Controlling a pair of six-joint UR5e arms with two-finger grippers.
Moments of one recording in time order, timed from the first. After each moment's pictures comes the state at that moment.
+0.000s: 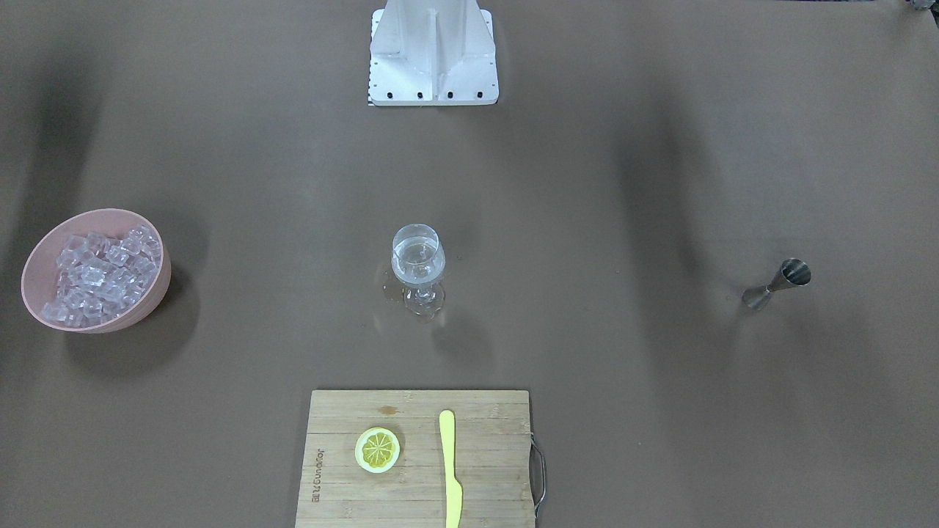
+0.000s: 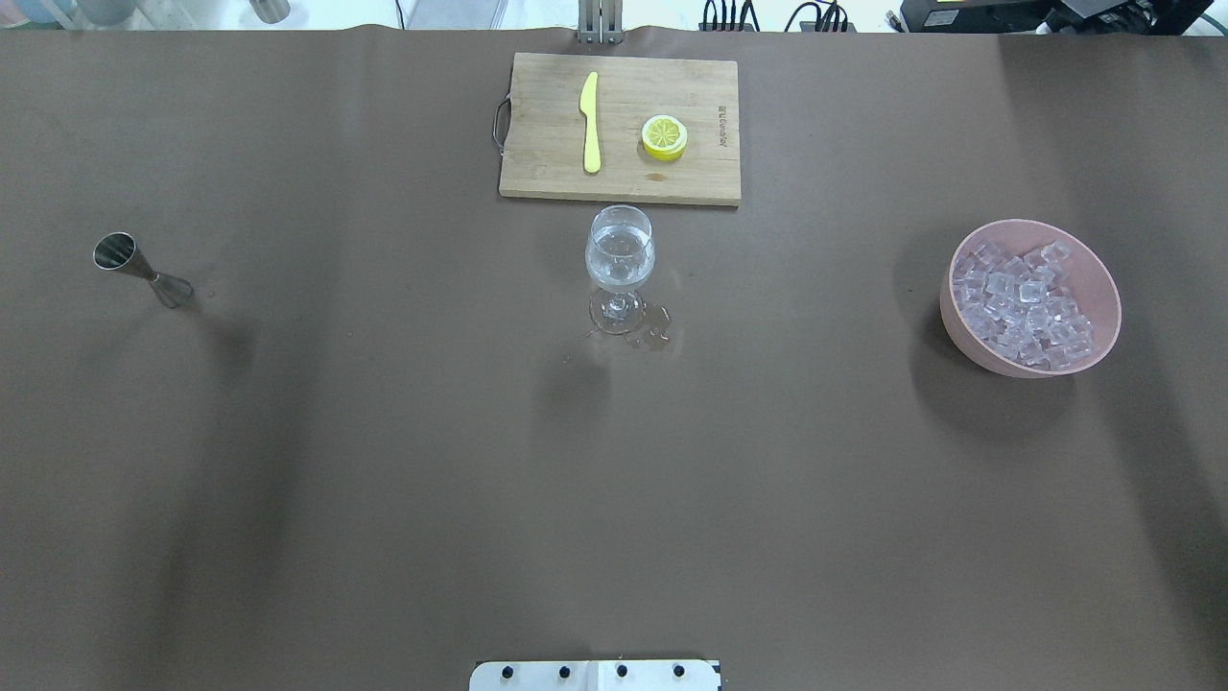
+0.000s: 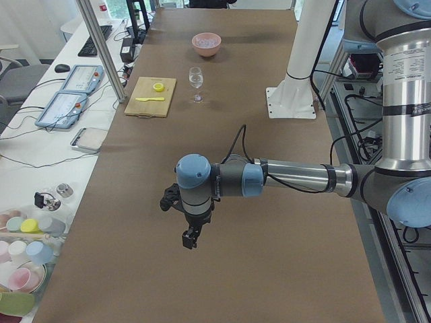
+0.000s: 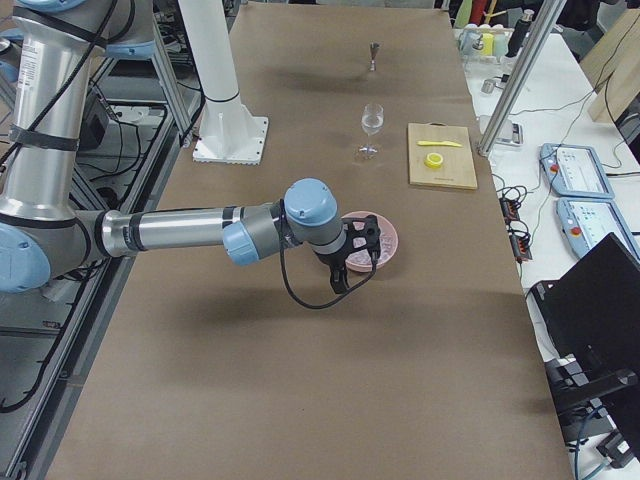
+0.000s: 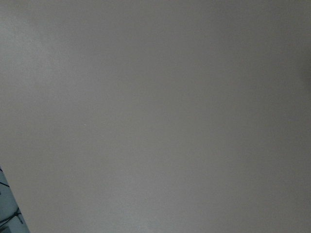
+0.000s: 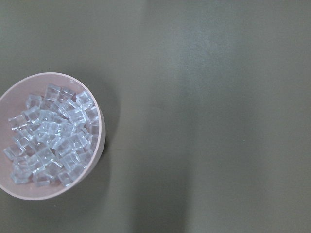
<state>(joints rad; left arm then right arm) -1.63 -1.45 -1.74 -1.49 -2.30 0.46 1.49 -1.80 1.94 -1.23 2.41 0.35</state>
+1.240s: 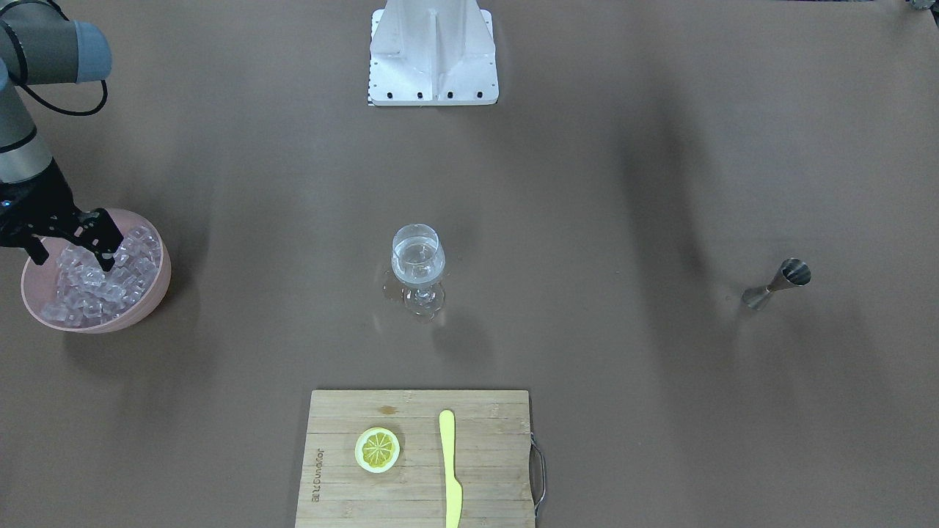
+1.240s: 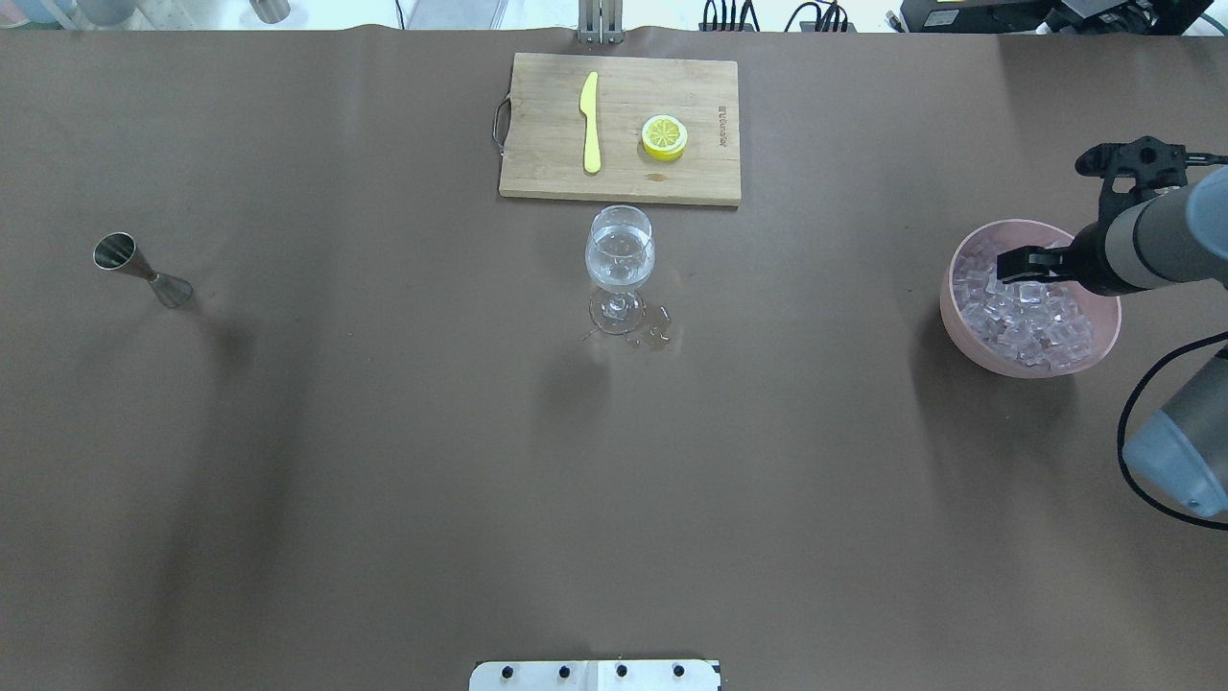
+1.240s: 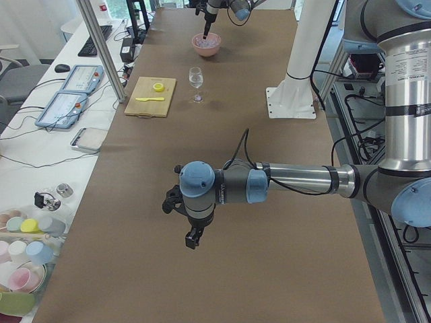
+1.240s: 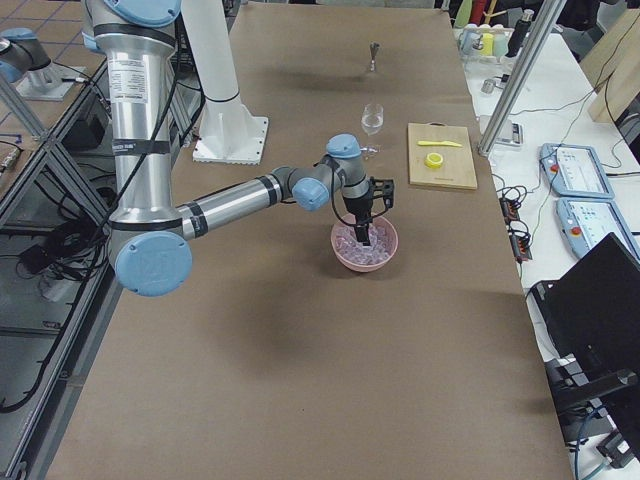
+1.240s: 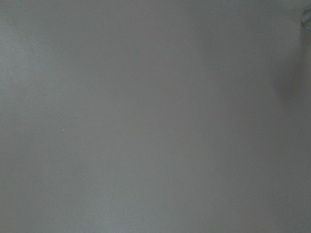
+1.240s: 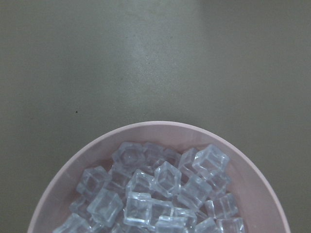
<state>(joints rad) -1.64 -1.45 -1.74 -1.50 -2.33 0.46 0.89 -1.54 1.87 -1.24 1.80 0.97</state>
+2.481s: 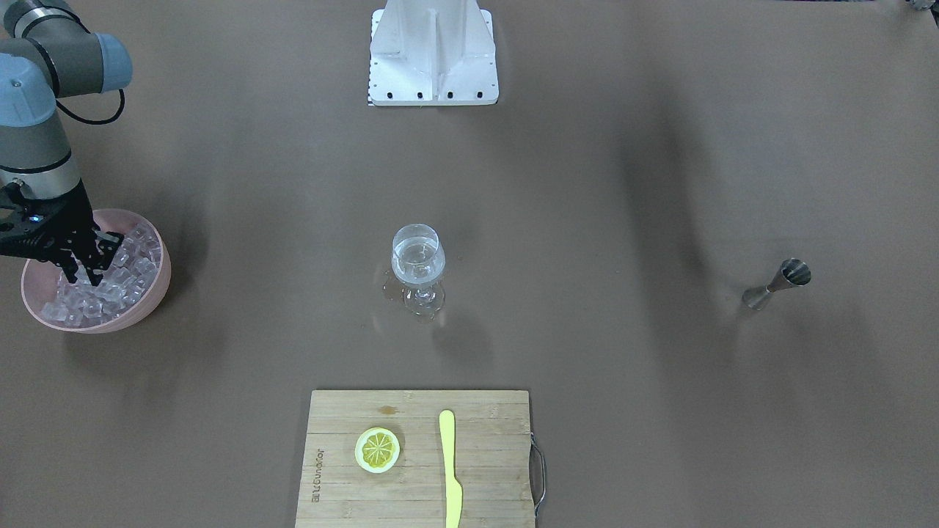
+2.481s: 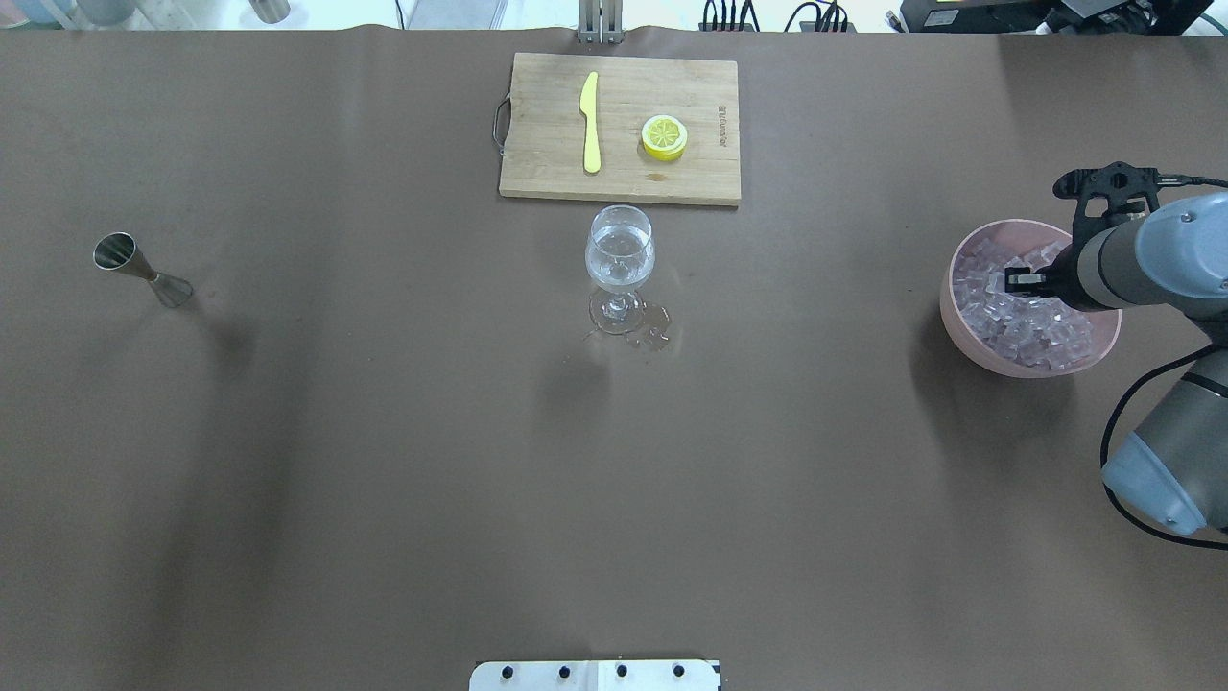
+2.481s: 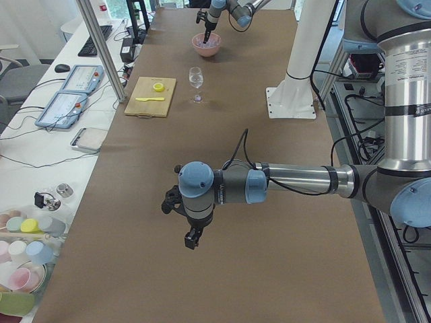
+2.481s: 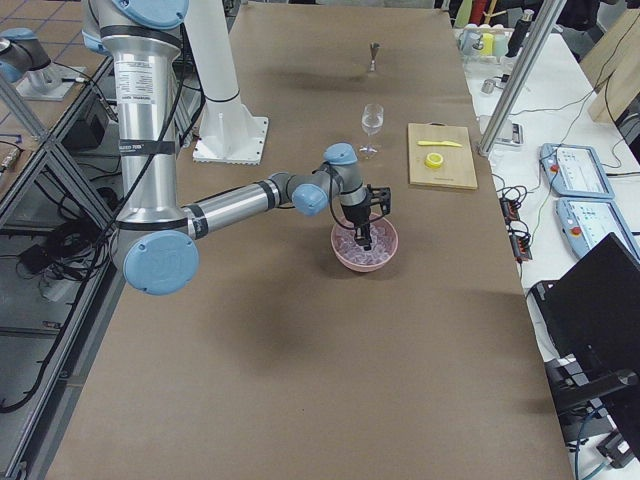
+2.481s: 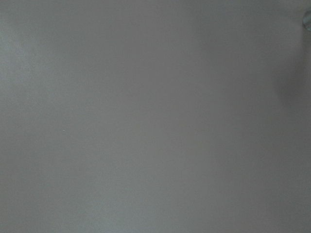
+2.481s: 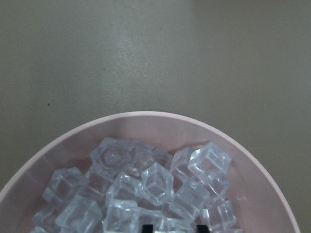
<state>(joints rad) -1.64 -1.45 -1.73 -1.50 -2.33 0.46 0.84 -1.55 1.84 -1.24 1.72 0.98</state>
